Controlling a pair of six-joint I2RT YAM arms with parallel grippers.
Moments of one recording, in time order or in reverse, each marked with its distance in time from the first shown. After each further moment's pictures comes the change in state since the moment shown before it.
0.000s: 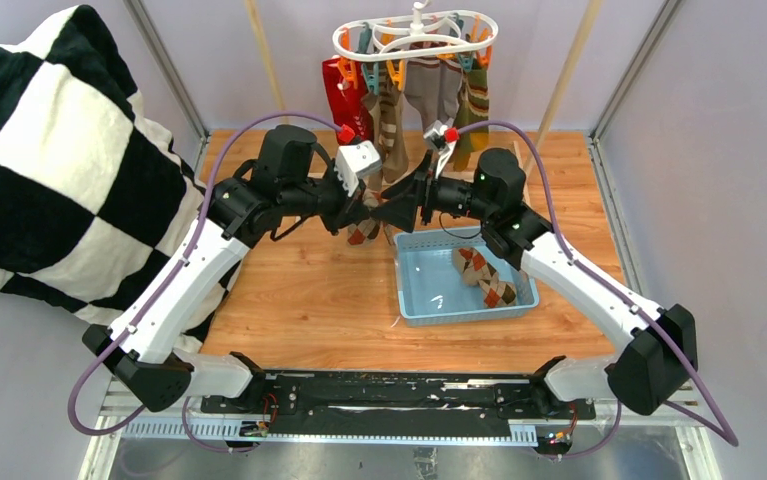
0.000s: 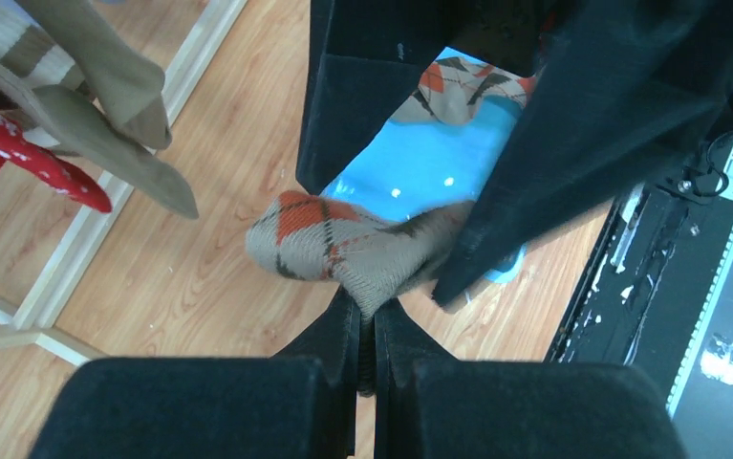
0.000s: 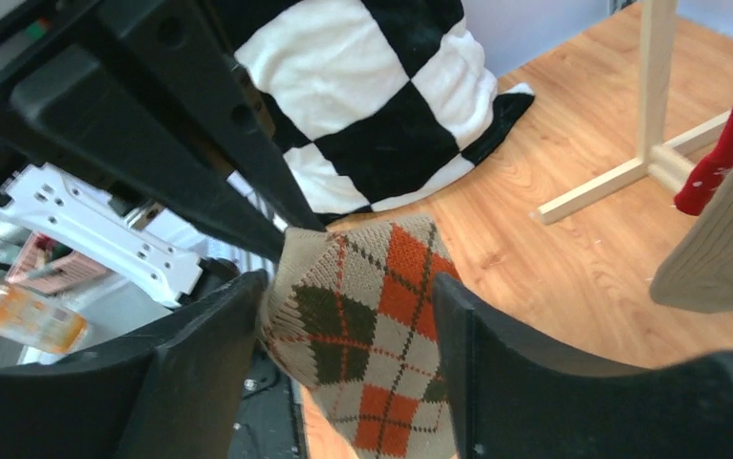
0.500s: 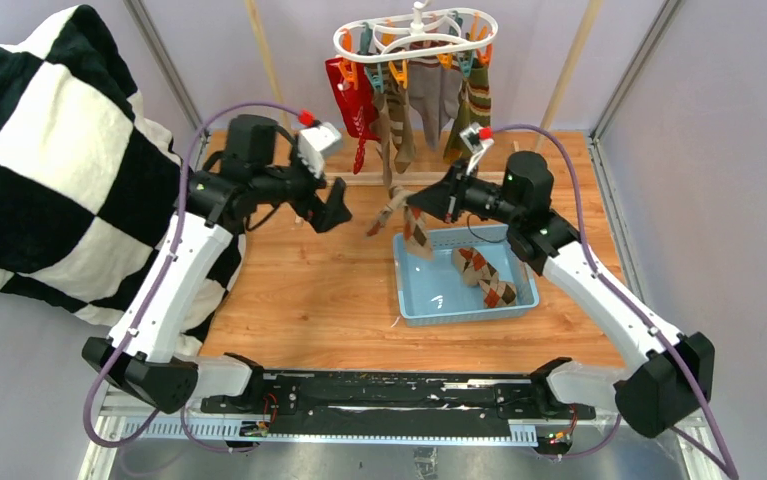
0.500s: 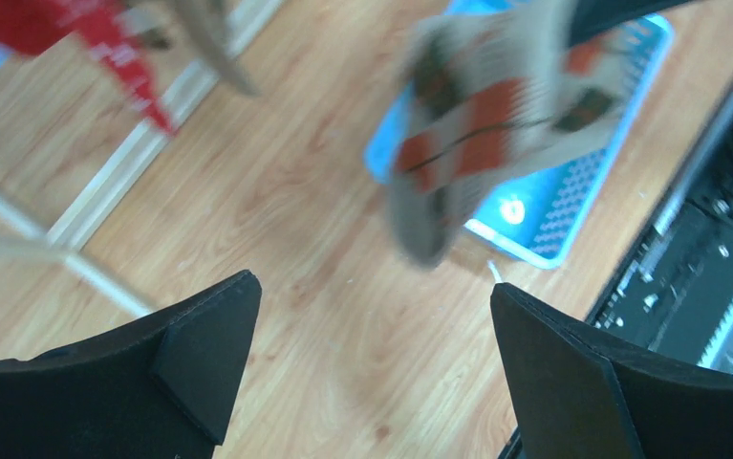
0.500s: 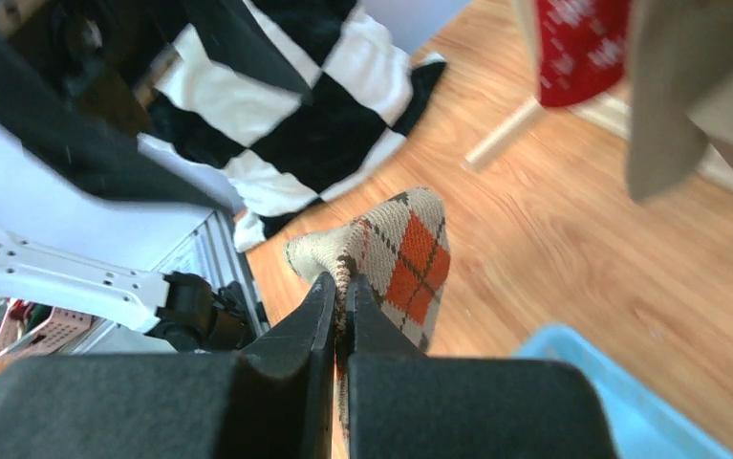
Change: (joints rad) left arm 0.143 -0.010 0.000 -0.056 0.059 0.018; right arm -0.101 -0.057 -0.014 -0.127 0.062 0.055
